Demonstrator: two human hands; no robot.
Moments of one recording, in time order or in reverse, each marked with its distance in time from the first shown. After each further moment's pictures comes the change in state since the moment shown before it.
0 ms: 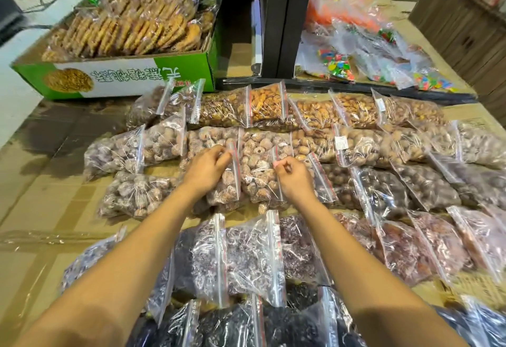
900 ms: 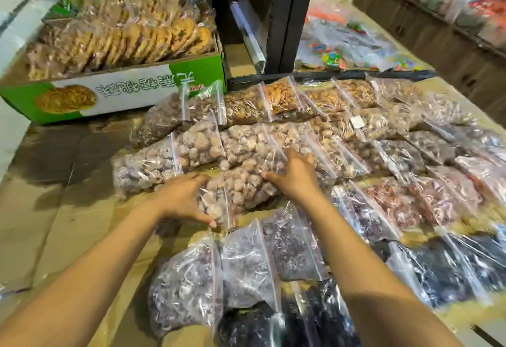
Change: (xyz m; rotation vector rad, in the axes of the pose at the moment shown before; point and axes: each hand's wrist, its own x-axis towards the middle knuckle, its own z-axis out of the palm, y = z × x) left_hand -0.012 -0.151 -0.117 0.568 -0.542 0.350; right_hand -0.074 -0.085 0.106 -0.302 0.175 0.062
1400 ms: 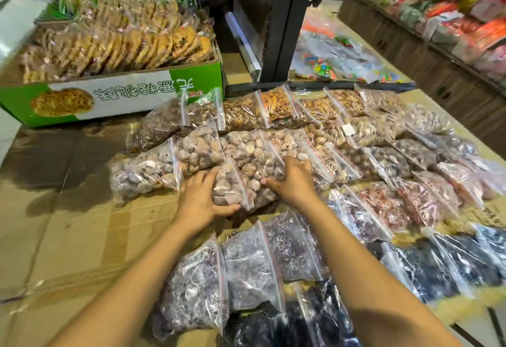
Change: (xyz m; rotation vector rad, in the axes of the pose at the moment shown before) left_hand 0.003 0.039 0.028 -0.448 0.415 -0.072; right_hand -0.003 -0.001 0.006 -0.009 -0.010 0.021
